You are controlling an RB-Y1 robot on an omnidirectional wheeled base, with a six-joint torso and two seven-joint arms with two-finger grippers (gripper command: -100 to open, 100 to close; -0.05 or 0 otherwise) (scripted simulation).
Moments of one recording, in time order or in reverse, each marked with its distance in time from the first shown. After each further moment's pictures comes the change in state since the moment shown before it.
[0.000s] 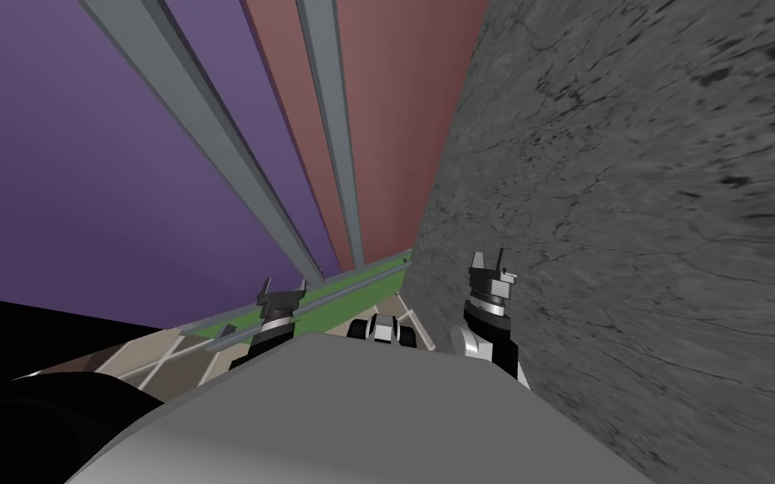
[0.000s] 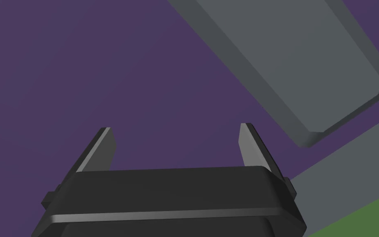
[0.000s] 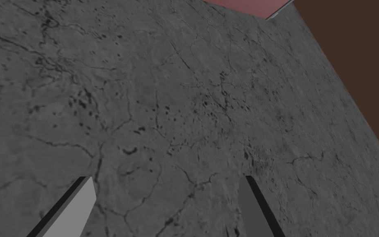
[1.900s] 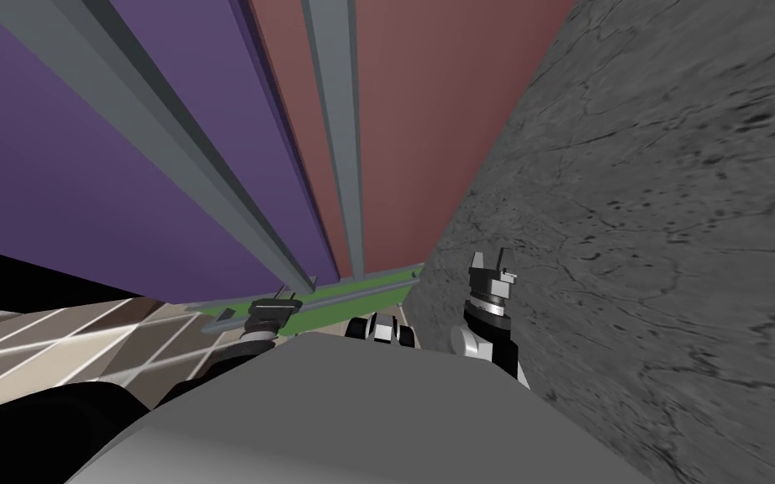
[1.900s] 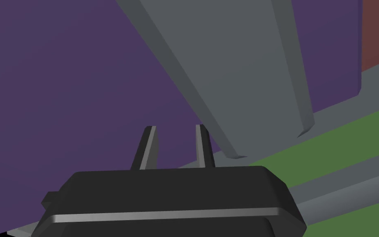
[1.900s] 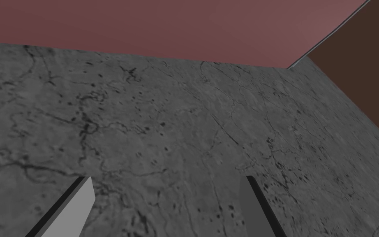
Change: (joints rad) left arm 0.313 0.171 -0.017 -0.387 0.454 0.306 -0.096; right arm 0.000 0.000 0.000 0.000 0.000 0.000 0.000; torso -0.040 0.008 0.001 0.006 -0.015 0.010
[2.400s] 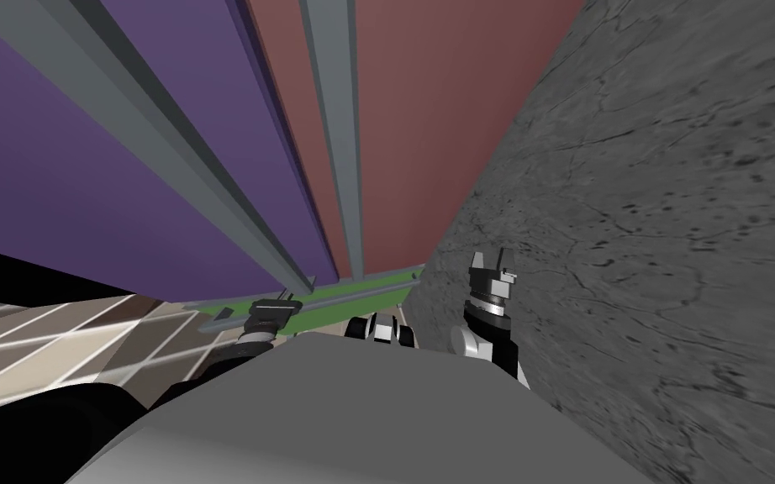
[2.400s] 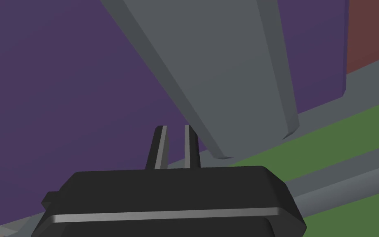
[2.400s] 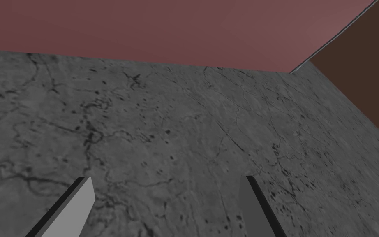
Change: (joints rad) left arm 0.025 0.017 0.005 -0.029 0.046 0.030 -0.004; right arm 0.000 0.000 0.000 0.000 0.000 0.000 0.000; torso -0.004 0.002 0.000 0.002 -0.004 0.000
